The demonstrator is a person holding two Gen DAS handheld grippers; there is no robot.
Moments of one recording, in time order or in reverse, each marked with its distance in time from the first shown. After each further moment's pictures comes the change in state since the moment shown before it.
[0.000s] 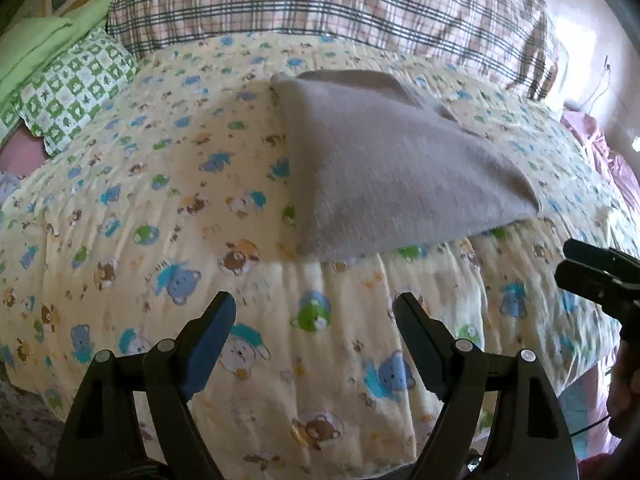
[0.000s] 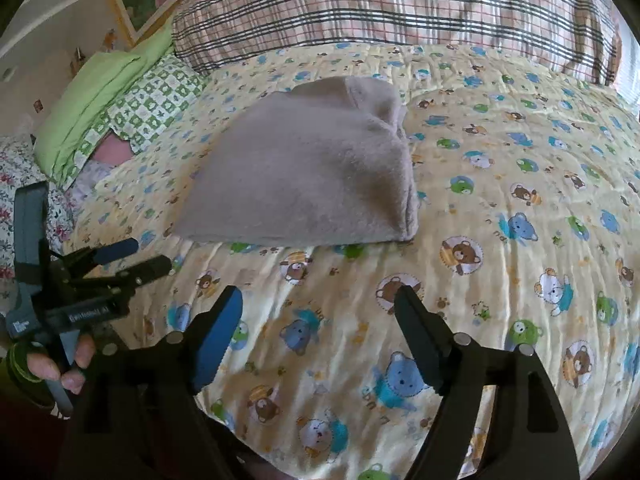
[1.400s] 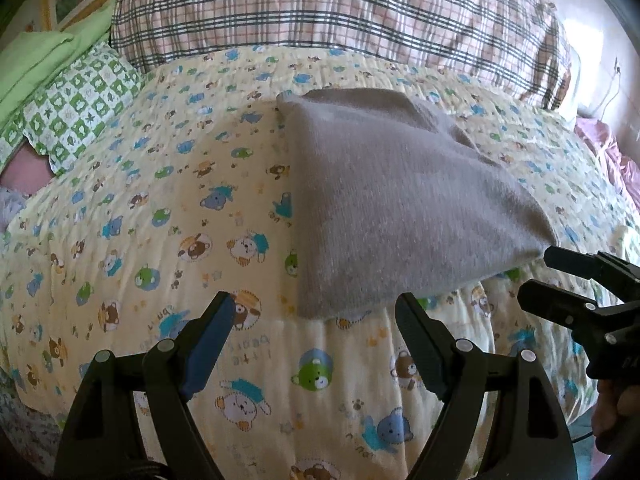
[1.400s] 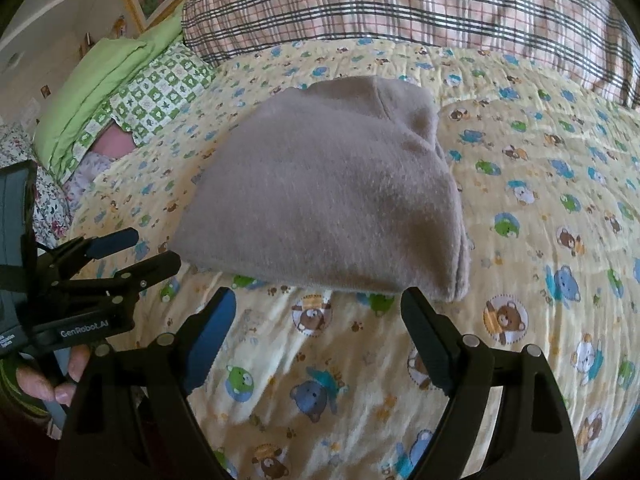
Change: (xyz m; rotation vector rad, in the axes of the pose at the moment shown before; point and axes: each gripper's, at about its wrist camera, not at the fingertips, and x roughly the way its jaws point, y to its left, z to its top) left arm 0.008 -0.012 0.030 -0.015 -0.038 0.067; right arm 0.038 0.013 0.032 -0.051 0.017 0.020
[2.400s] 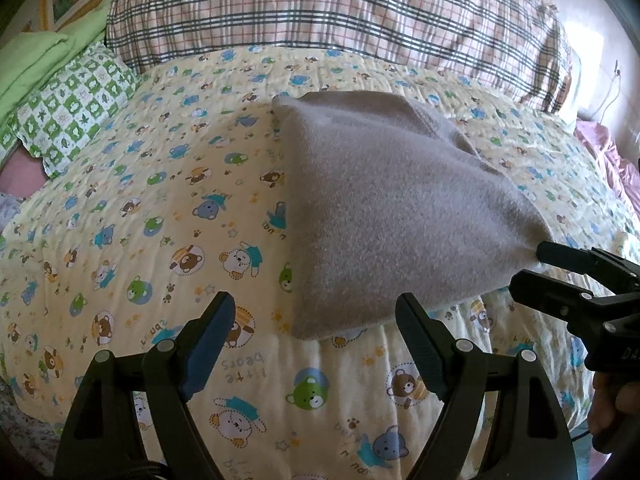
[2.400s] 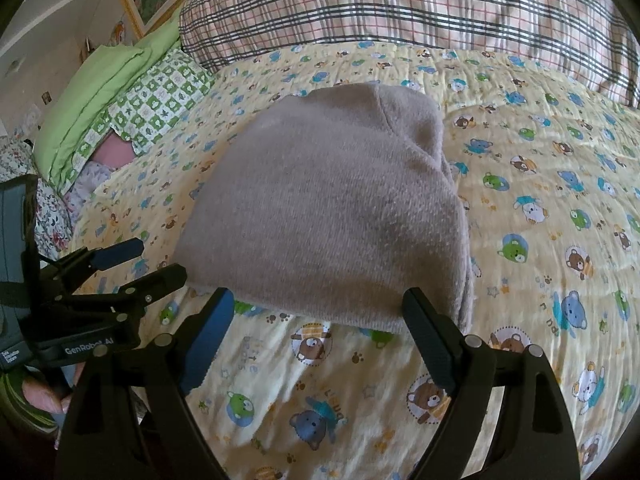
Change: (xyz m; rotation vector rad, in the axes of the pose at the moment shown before) left arm 0.006 -0.005 0.007 -0.014 0.005 -0.007; right arm 0.007 -0.003 0.015 0.008 -0.002 0.018
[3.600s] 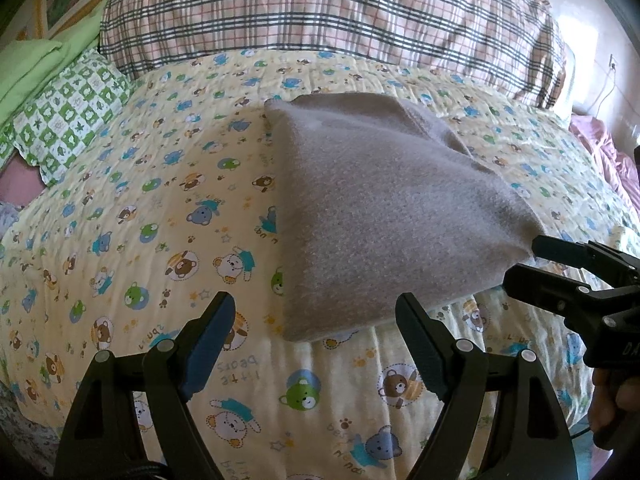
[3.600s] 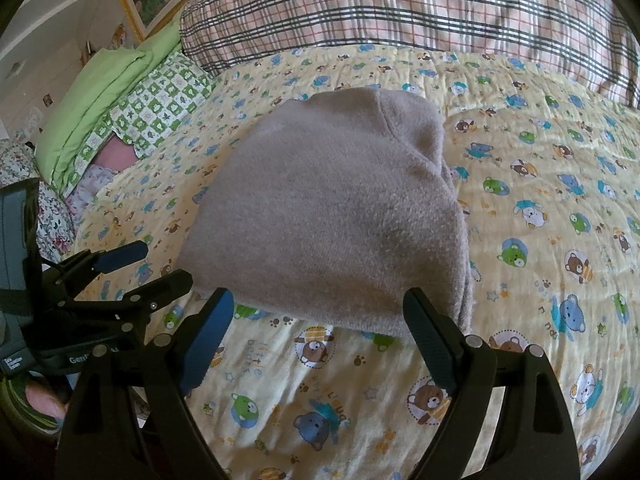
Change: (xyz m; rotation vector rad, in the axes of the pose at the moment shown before) left arm -0.004 -0.011 0.000 0.018 -0.003 0.000; right arm -0.003 0.002 0.003 0.006 -0.009 0.007
